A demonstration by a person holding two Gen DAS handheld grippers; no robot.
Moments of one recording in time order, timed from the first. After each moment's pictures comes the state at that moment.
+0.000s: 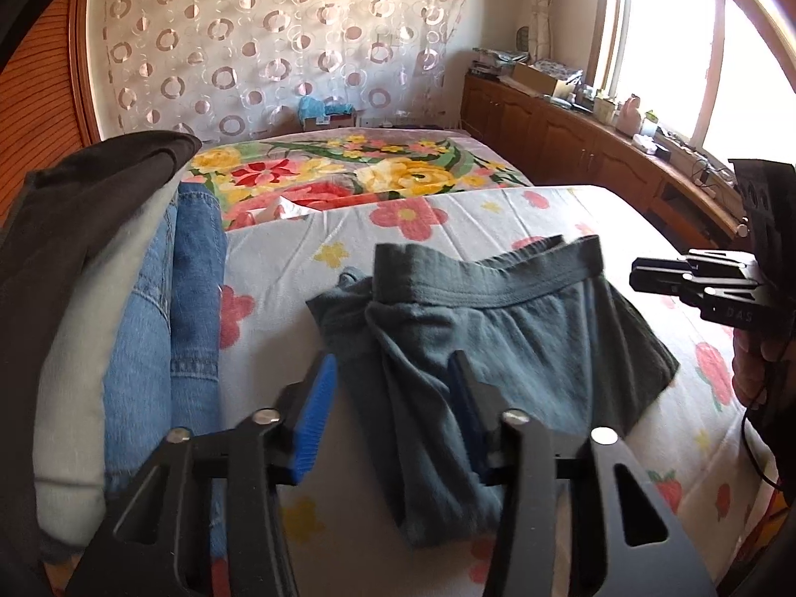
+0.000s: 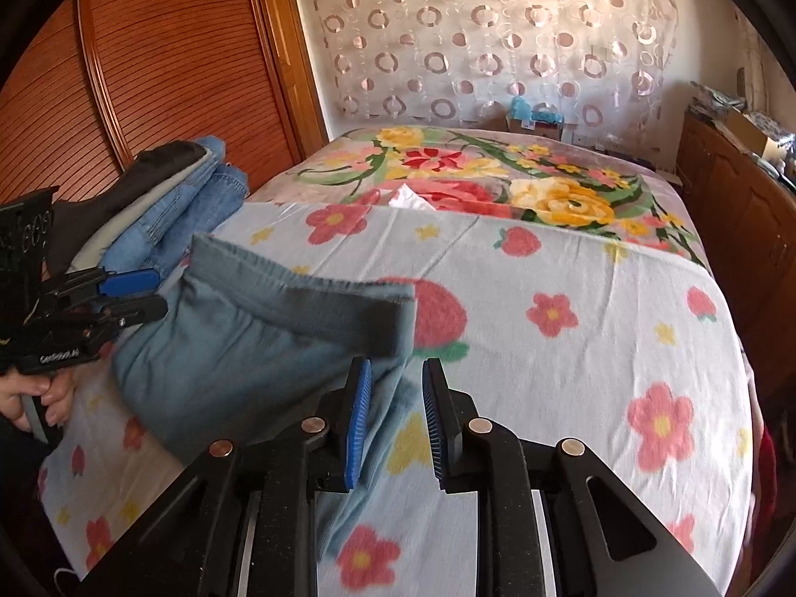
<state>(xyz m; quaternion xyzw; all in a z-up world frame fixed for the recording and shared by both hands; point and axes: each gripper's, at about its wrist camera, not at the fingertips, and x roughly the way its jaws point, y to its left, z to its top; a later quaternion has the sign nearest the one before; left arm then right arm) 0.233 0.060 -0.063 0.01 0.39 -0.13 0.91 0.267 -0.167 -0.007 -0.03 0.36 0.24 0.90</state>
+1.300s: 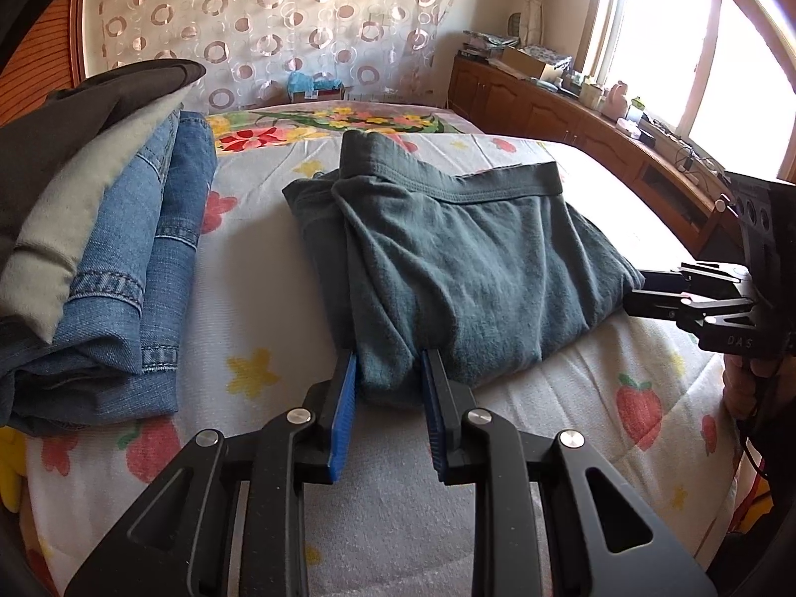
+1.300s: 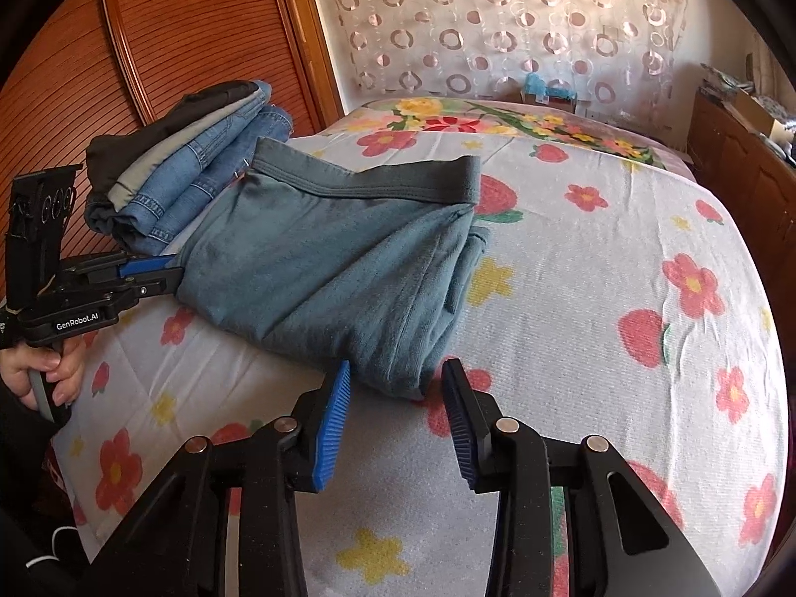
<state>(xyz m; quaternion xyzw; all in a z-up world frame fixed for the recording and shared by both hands) 0.179 0.058 -0.088 -0.01 0.41 -0.14 0.90 0.204 -0.167 -0.029 -0.03 0.38 0.25 0.89</state>
